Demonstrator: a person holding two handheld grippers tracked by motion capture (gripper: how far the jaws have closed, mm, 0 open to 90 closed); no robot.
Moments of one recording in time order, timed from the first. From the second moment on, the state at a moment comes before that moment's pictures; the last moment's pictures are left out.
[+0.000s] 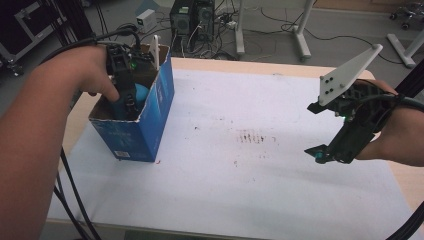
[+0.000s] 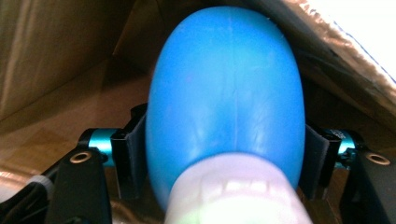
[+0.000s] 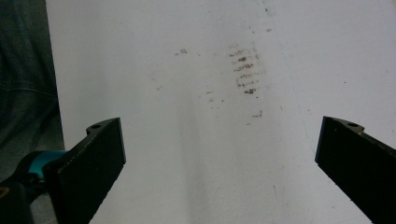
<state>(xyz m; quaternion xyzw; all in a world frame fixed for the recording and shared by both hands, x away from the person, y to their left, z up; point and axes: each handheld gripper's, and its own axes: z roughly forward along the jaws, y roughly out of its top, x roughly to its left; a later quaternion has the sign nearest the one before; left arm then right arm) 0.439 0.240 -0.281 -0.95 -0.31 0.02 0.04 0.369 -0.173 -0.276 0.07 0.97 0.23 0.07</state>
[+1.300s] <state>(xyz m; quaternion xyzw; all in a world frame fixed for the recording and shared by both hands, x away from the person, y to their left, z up) 0.415 0.204 -0.187 -0.96 -0.26 -0.05 0.02 0.386 -0.199 -0.272 0.11 0.97 0.22 0.07</state>
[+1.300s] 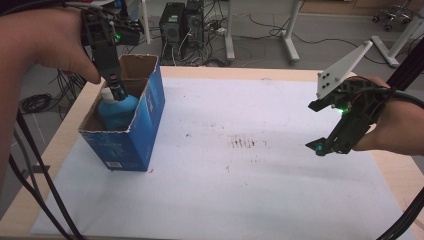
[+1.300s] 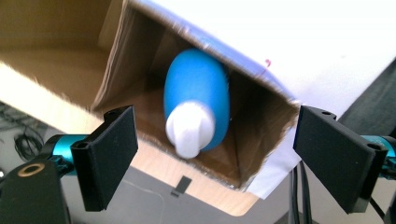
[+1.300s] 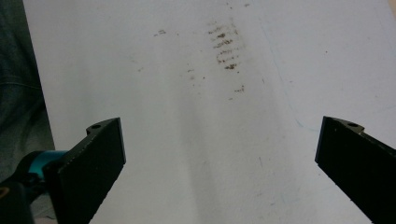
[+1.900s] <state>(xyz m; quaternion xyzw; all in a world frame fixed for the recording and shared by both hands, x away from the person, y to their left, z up) 0.408 0.118 -0.217 -0.99 -0.11 -0.03 -0.01 0.408 -0.206 -0.267 0.09 0.98 0.16 0.06</state>
